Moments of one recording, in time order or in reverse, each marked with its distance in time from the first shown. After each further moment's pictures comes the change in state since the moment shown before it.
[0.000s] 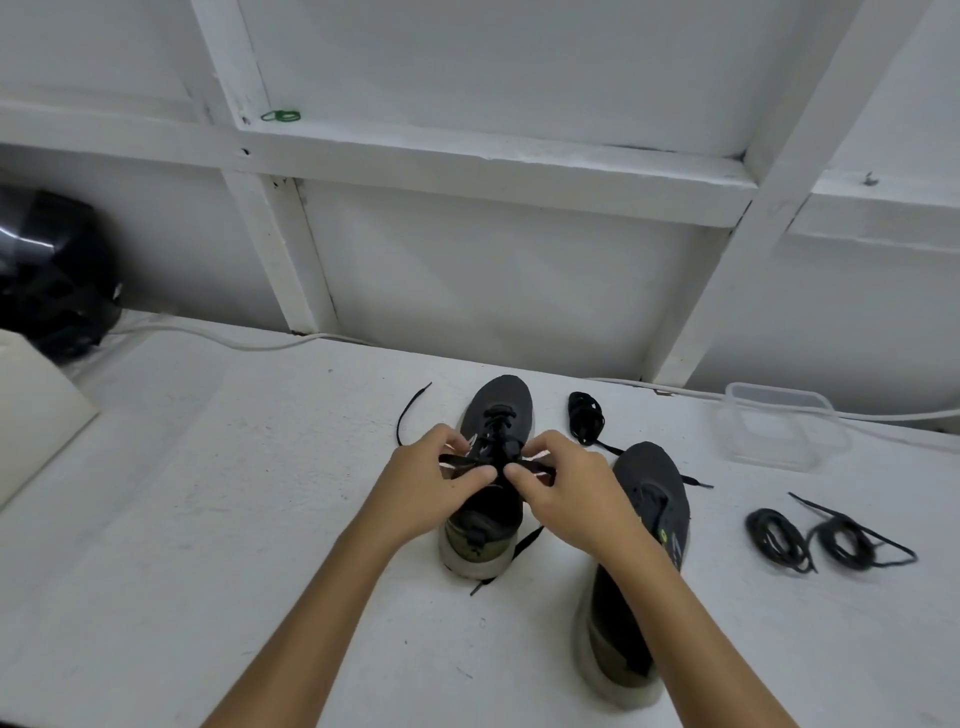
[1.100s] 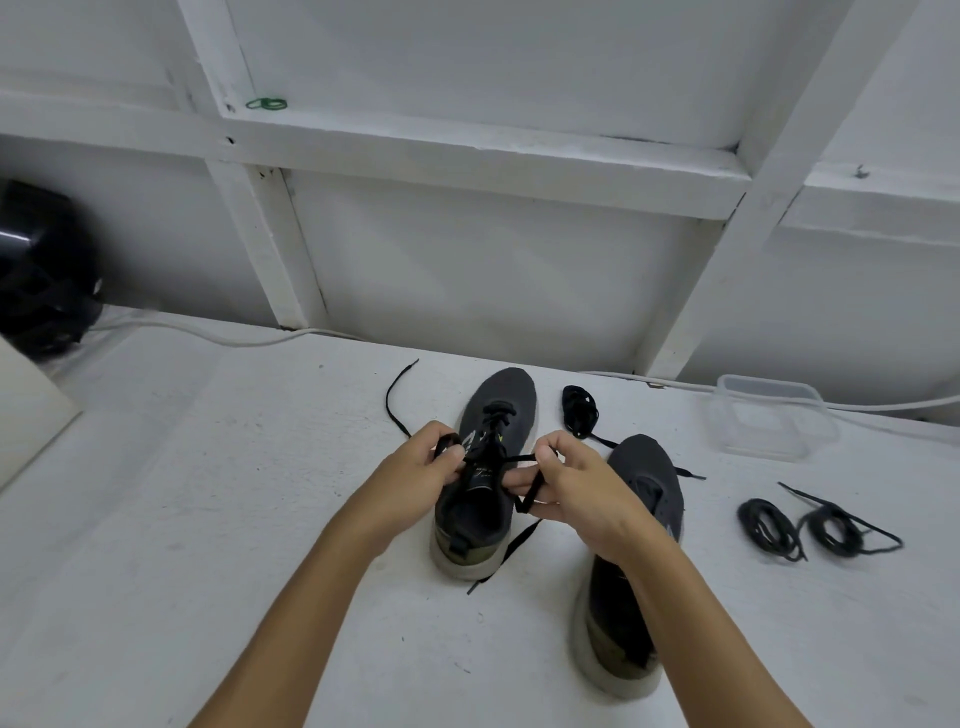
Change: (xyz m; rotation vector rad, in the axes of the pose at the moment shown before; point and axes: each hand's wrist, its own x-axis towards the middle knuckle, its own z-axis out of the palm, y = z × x) left_hand -0.002 -0.001 -0.007 -0.278 -0.137 -0.112; right_hand -0.003 0.002 -0.004 0.713 -0.194 0.284
